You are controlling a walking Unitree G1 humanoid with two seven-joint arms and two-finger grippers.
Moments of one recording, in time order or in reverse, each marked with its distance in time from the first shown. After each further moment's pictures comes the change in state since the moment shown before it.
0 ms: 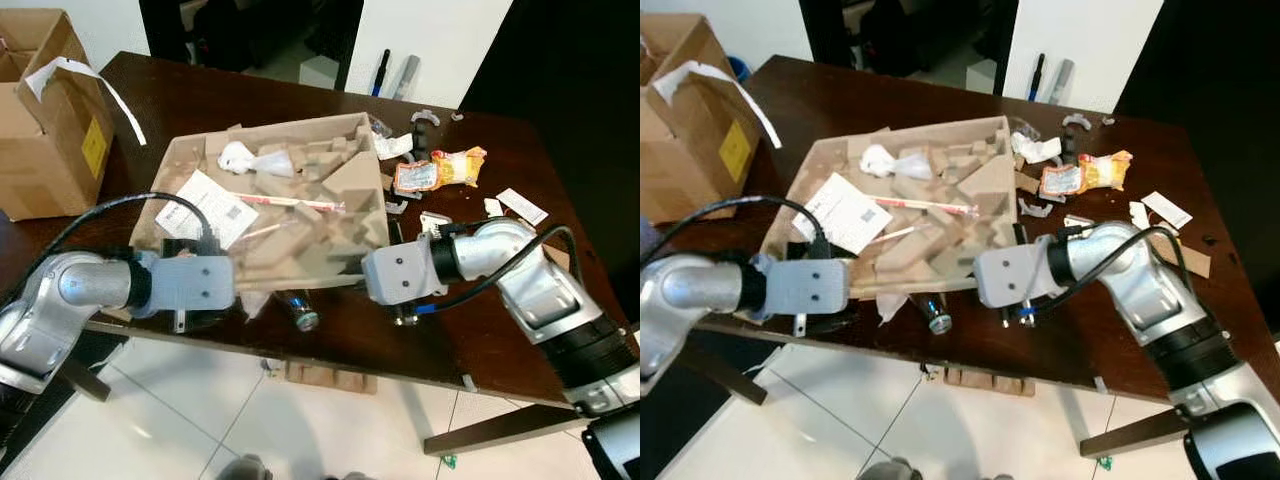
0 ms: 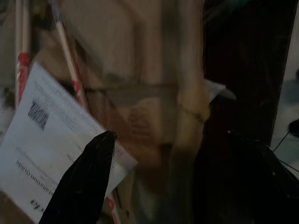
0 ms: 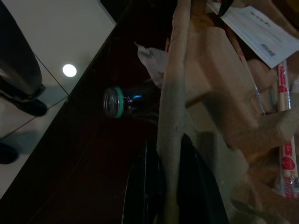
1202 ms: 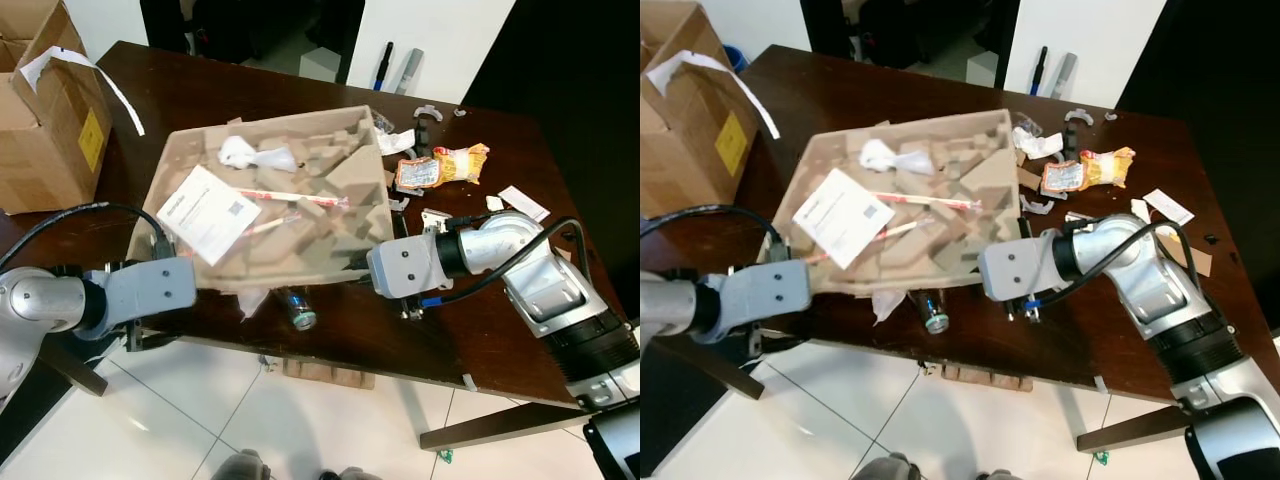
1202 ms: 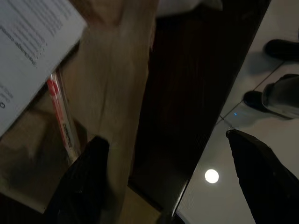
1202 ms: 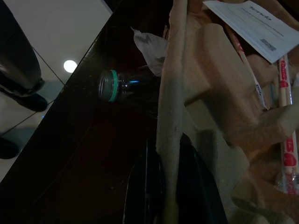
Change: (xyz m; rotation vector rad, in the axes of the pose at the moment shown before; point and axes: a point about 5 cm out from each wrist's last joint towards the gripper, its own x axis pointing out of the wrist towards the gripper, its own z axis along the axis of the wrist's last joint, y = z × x) left arm -0.028 -0.024 -0.030 -0.240 0.220 -0.052; right arm -0.003 -0.004 -0.002 -0.009 0.020 -0.012
